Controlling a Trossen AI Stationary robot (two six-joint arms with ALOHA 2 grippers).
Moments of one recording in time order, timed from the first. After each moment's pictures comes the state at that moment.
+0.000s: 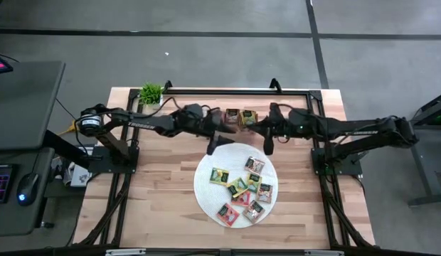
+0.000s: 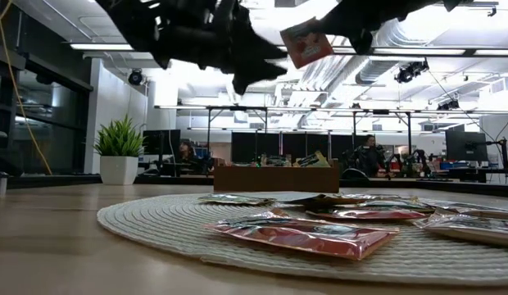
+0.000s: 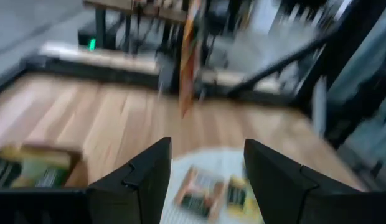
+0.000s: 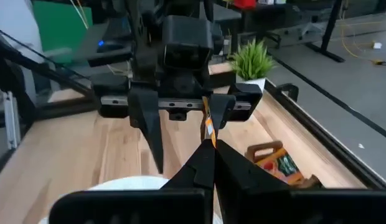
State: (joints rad) left arm 0.21 1.59 0.92 0.48 0.35 -0.12; right arm -0.09 1.04 0.77 0.04 0.10 0.13
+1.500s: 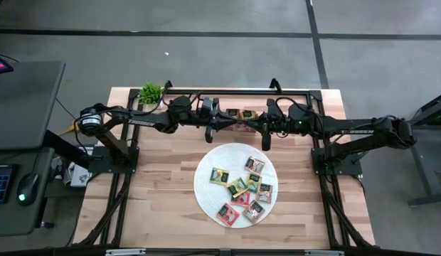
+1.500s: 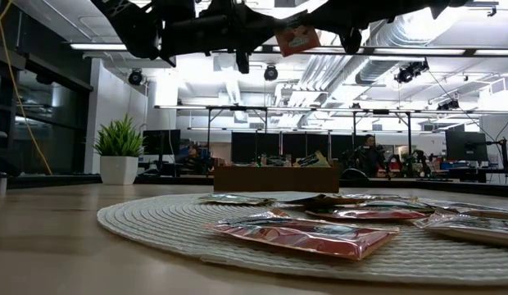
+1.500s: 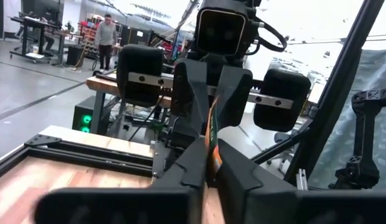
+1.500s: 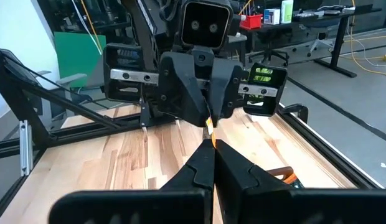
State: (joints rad) left arm 0.27 1.59 0.90 0.88 0.38 -0.31; right arm -0.15 1.09 0.76 0.19 0.01 0.15
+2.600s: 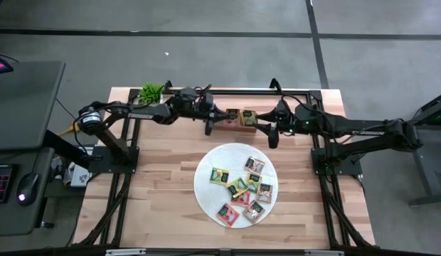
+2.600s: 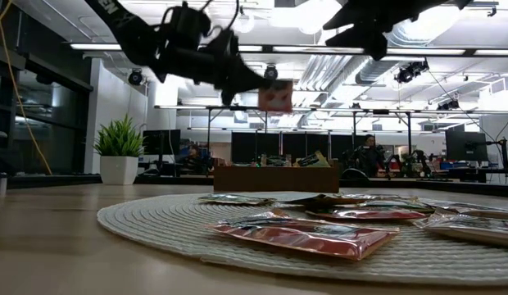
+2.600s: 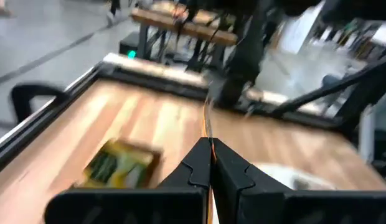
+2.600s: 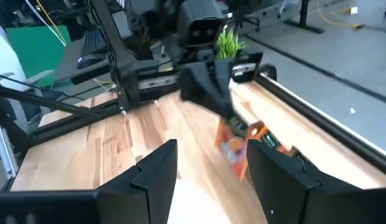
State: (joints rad) left arm 0.42 1.59 0.90 0.53 0.43 -0.13; right arm -0.14 0.96 0.76 -0.08 0.12 0.29
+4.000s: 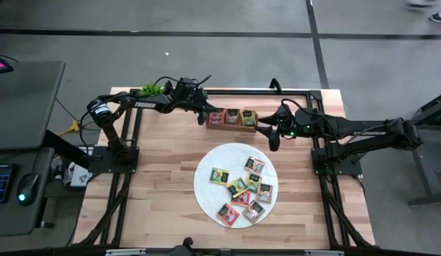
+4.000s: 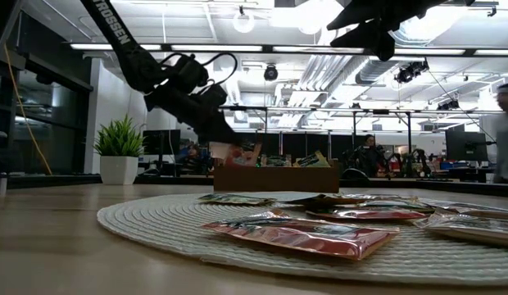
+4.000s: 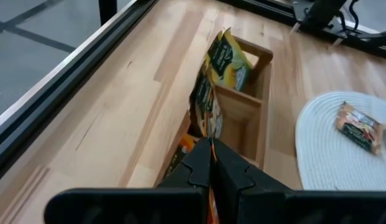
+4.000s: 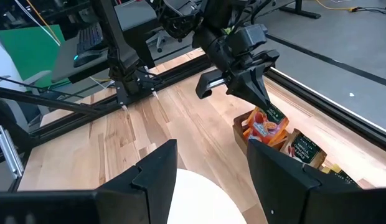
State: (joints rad) left arm 0.66 1.72 0.90 0.30 0.49 0.06; right arm -0.09 0.94 0.76 -0.13 0.18 0.37
